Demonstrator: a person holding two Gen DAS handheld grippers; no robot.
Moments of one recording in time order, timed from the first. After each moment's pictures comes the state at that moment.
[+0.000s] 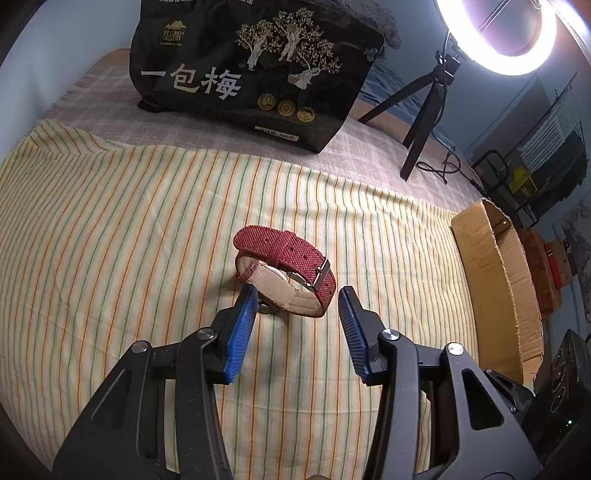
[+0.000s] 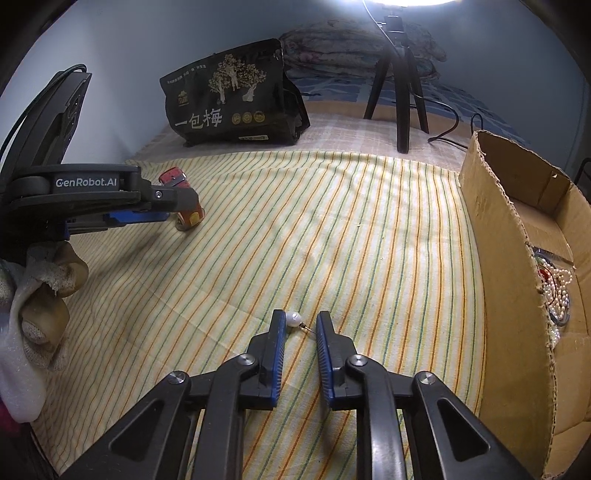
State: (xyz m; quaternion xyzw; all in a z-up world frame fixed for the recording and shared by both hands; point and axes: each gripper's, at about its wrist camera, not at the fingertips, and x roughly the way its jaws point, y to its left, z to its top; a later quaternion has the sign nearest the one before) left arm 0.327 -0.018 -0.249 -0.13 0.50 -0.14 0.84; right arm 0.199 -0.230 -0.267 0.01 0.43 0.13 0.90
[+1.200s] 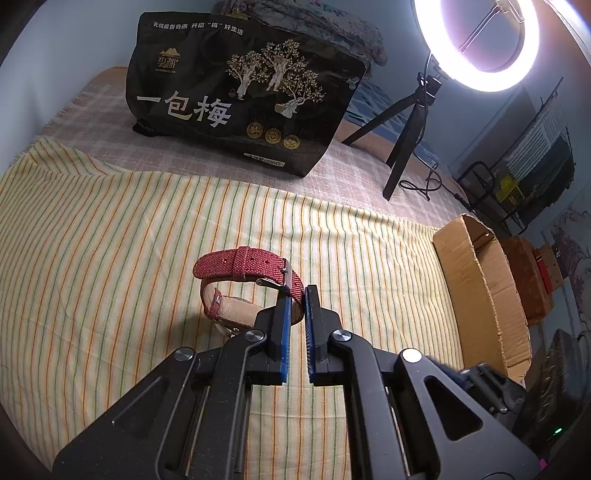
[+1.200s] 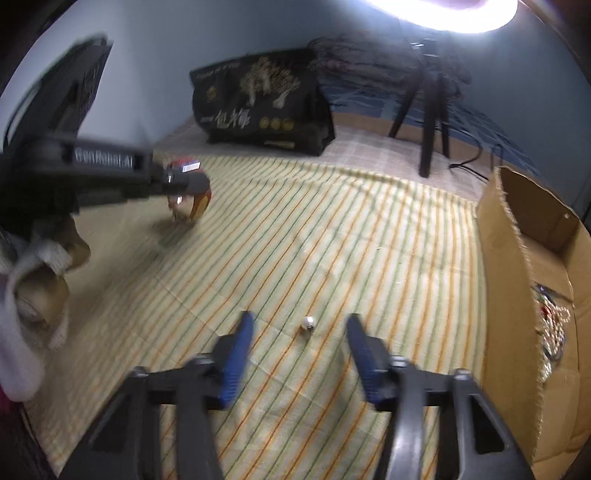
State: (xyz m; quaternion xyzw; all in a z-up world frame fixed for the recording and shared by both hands) left arm 0.324 -0.014 -0.234 -0.15 0.47 -0.16 0.86; right arm 0.202 -0.213 -0.260 -0.04 0.42 0.16 0.89
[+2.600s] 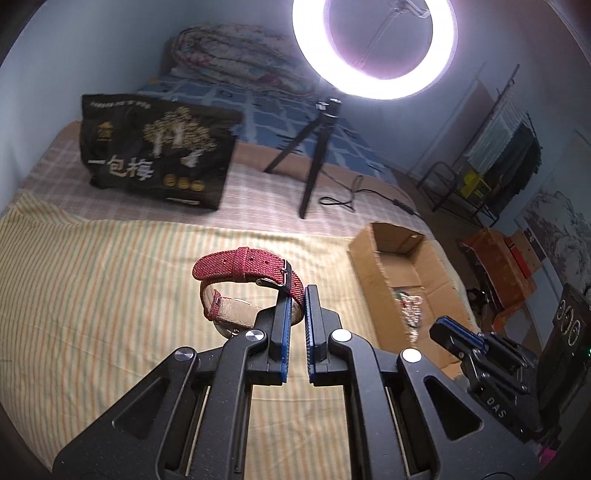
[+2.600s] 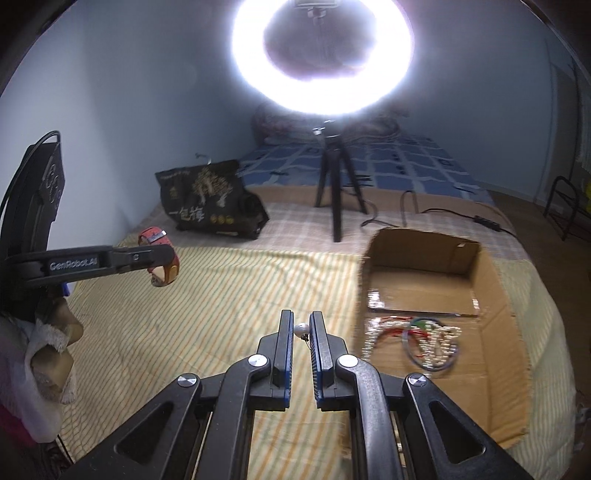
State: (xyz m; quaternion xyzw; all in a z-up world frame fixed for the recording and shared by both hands) left arm 0.278 -0.078 -0.154 -0.13 0.41 -0.22 0.87; right arm 0.159 -0.312 -0.163 0.03 0.33 0.09 0.94
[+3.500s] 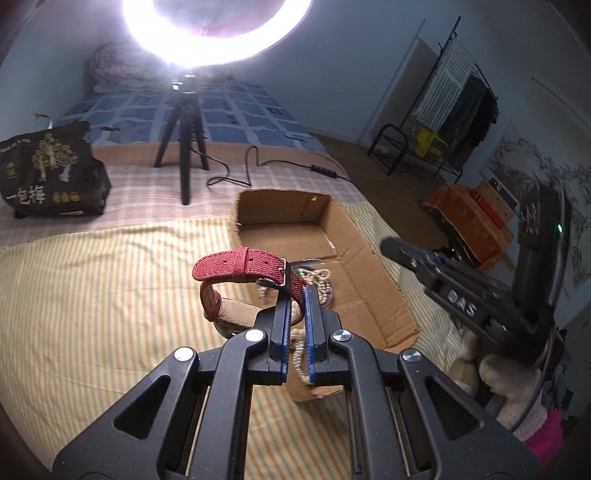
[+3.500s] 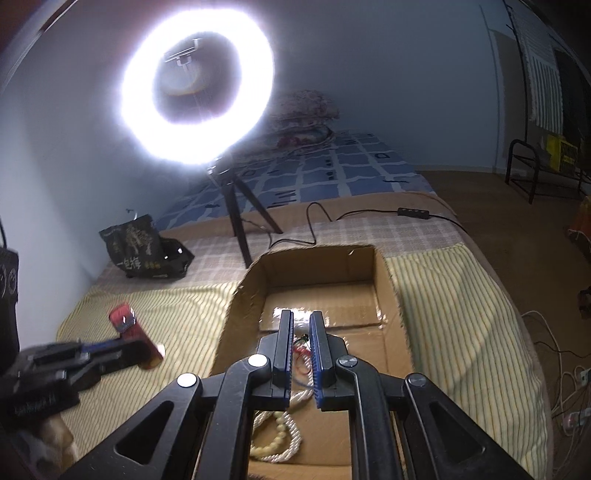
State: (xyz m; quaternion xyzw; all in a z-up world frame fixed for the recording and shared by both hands) left arm 0.237 -0.222 -0.139 -0.07 0.41 -0.31 0.85; right arm 0.165 -0.436 -0.150 0.11 0.32 0.02 0.94
